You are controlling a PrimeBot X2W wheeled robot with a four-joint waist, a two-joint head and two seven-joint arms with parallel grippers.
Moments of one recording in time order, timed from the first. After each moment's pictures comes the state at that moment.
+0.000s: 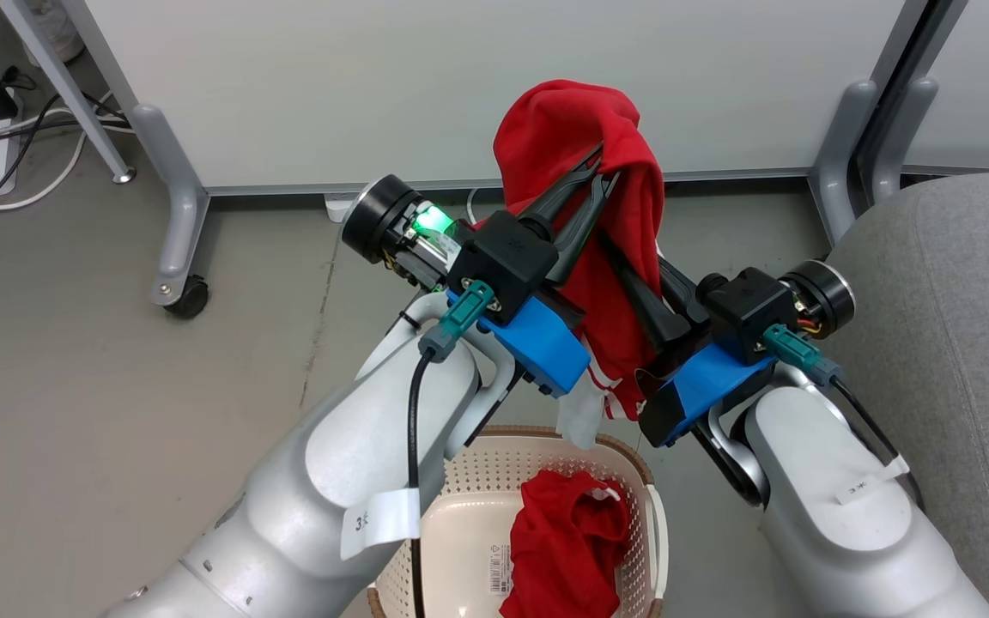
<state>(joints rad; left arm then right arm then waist) -0.82 0.05 -0.81 0.51 -0.35 -0.02 -0.26 -0.61 -0.11 0.42 0.51 0.12 0.13 -0.26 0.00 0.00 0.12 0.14</state>
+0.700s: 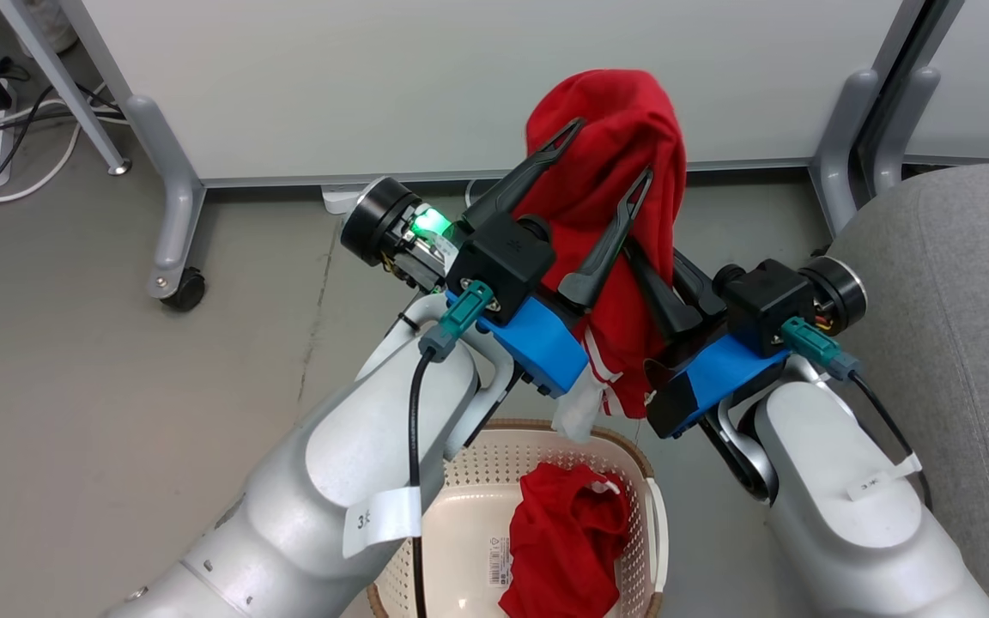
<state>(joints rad) -0.83 0.05 -0.81 0.52 -0.36 -0.02 -0.26 -0.61 -0.11 0.39 0.50 0.14 0.13 -0.26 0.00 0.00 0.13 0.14</state>
